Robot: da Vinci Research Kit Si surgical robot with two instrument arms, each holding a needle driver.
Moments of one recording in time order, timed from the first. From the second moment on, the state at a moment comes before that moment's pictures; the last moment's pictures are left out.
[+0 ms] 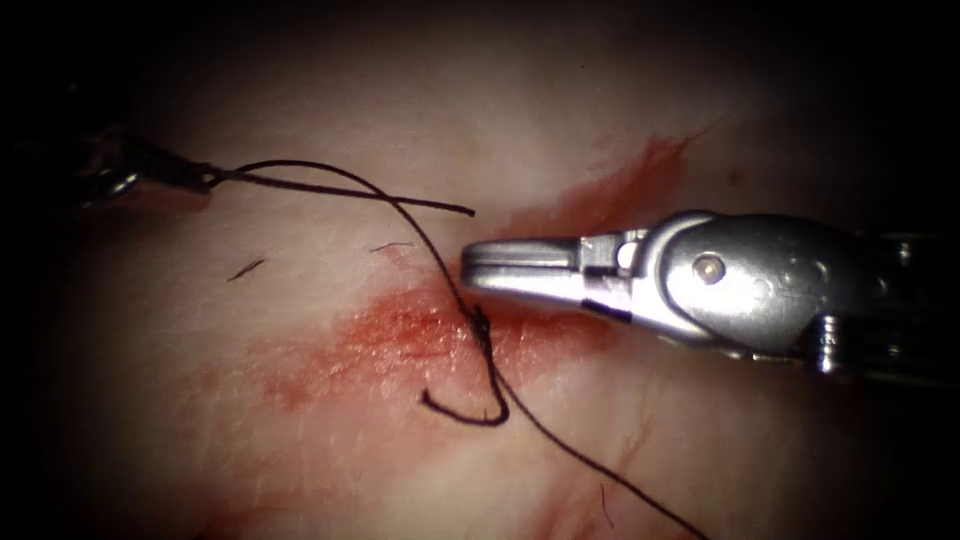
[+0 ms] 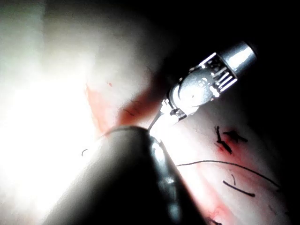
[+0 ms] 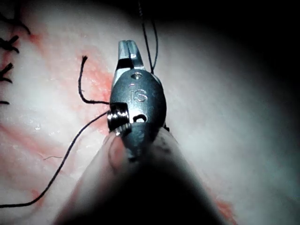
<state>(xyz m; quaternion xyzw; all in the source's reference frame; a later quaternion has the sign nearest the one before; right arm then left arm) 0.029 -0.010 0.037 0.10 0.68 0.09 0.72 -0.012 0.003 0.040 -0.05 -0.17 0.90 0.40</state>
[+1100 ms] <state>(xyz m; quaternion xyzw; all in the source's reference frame) 0.024 -0.013 0.041 0.11 0.66 0.14 0.73 -0.015 0.006 0.036 -0.25 -0.05 0.95 0.19</state>
